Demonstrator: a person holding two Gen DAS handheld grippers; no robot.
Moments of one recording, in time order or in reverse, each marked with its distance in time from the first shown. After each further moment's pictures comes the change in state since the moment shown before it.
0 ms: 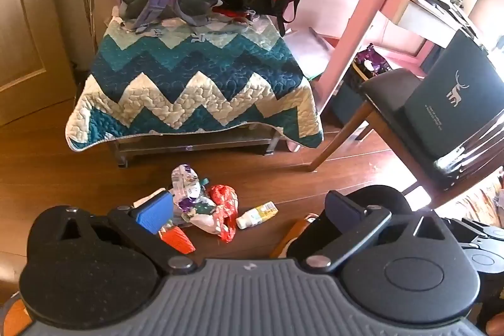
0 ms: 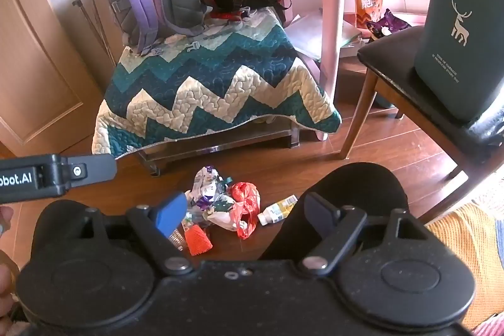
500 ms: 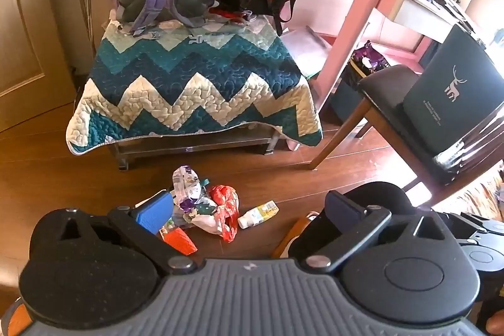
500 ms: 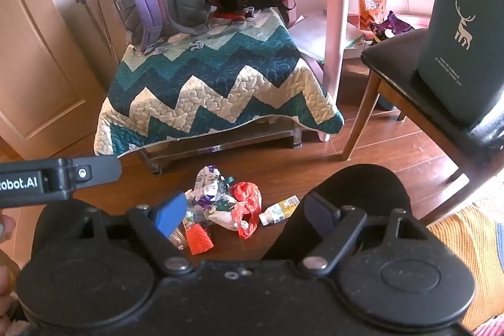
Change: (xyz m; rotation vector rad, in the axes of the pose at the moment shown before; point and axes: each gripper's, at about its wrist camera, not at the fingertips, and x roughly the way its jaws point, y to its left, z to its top) left arm -0.004 -0.001 -0.002 0.021 -0.010 -0.006; right arm -0.002 0.000 0.000 -0.002 -0.002 0.007
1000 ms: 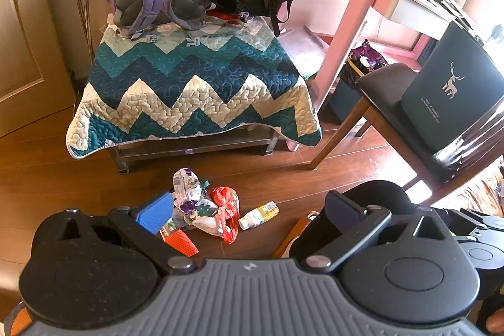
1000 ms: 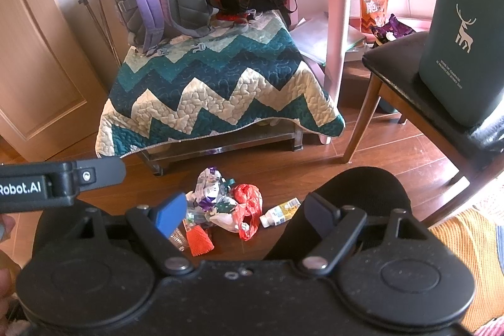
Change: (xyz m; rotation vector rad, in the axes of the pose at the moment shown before) left arm -0.002 -0.005 0.002 0.017 0.001 0.003; right arm -0.002 0.002 0.000 -0.008 -0.008 0.004
